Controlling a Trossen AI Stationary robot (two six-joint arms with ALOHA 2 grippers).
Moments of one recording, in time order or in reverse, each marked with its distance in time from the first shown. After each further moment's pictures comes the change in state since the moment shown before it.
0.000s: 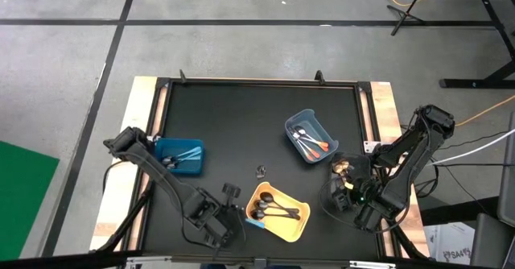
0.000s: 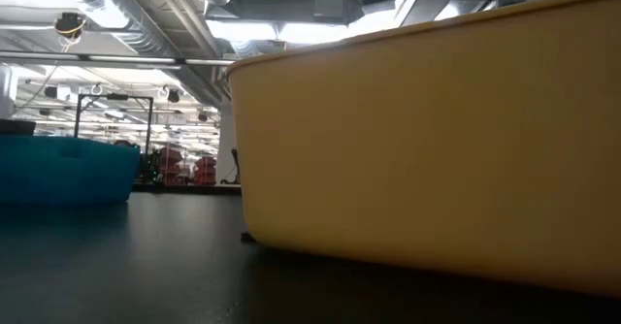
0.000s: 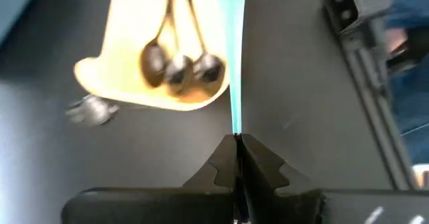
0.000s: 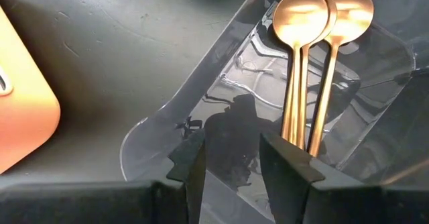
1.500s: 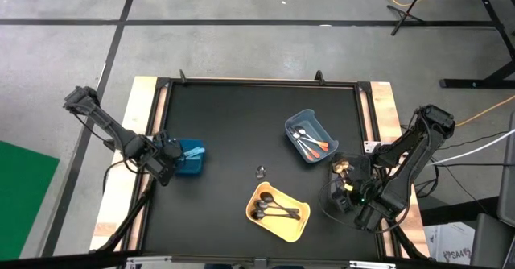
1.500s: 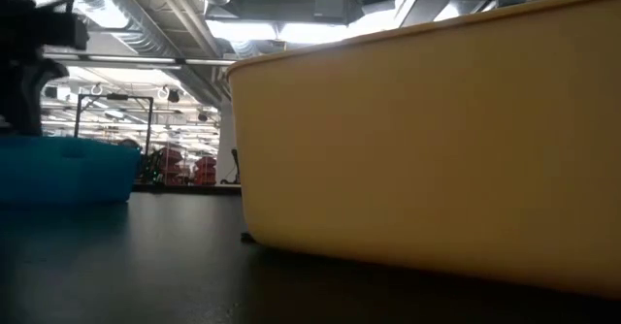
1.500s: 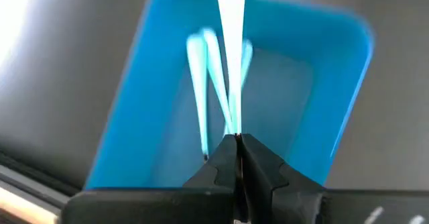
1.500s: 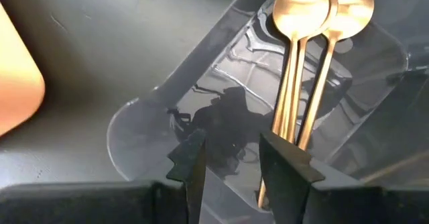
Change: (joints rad) left arm 0.021 -1.043 -1.109 -0.162 -0.130 -0.637; right arm 0.000 0.000 0.000 0.000 -0.045 -0.077
